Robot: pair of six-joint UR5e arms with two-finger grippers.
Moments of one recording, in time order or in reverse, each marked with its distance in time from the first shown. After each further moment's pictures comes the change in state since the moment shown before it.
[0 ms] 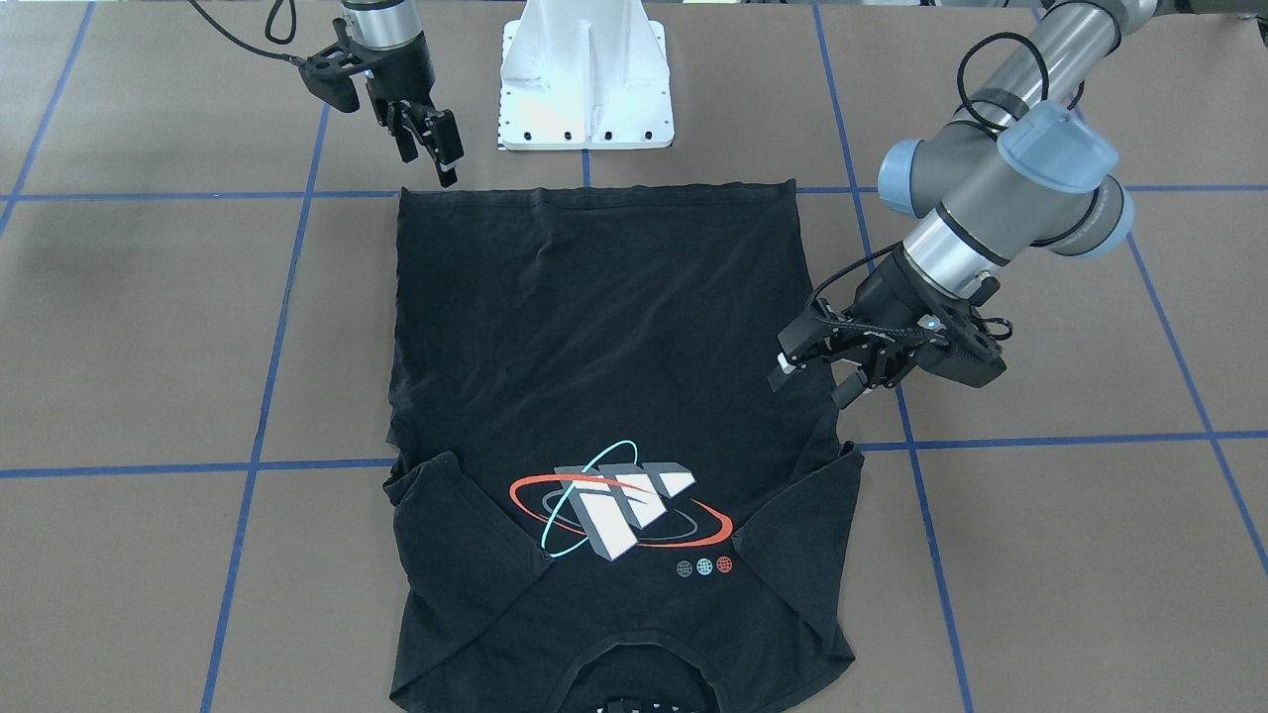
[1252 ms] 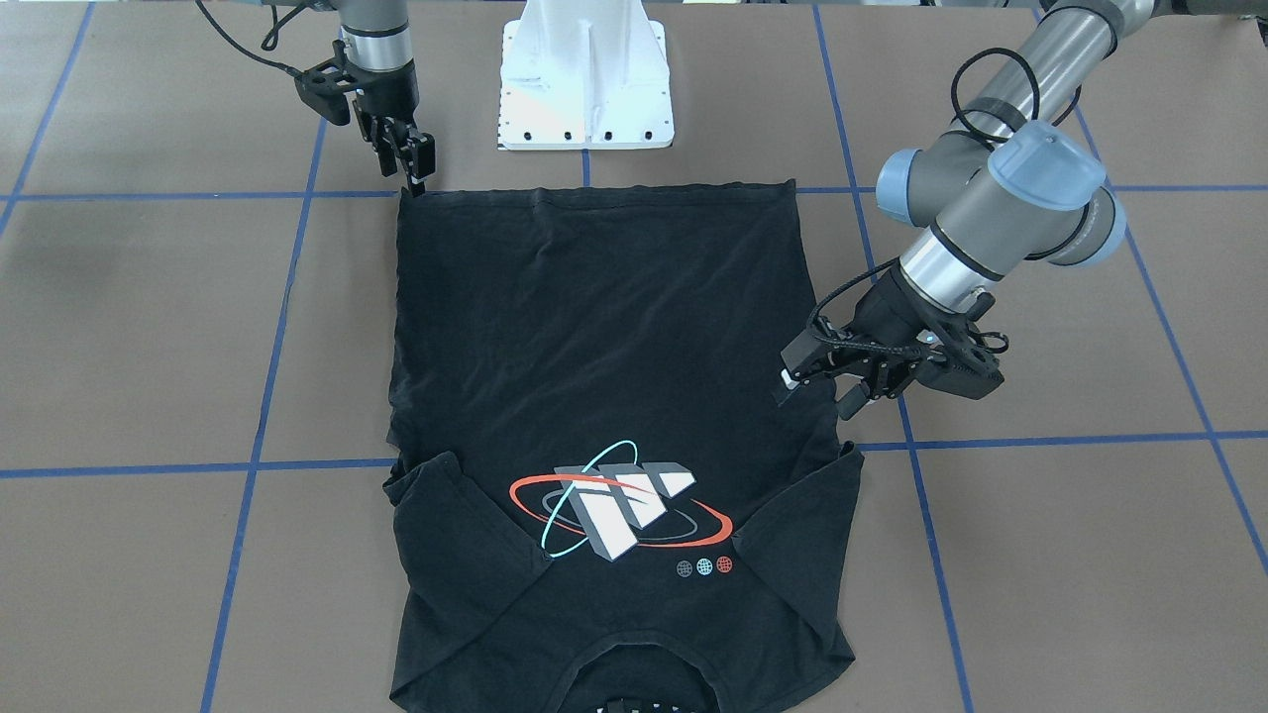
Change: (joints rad) left arm 0.010 -0.001 0.029 -0.004 0.017 0.003; right arm -0.054 -0.039 -0.063 -0.005 -0.032 0.013
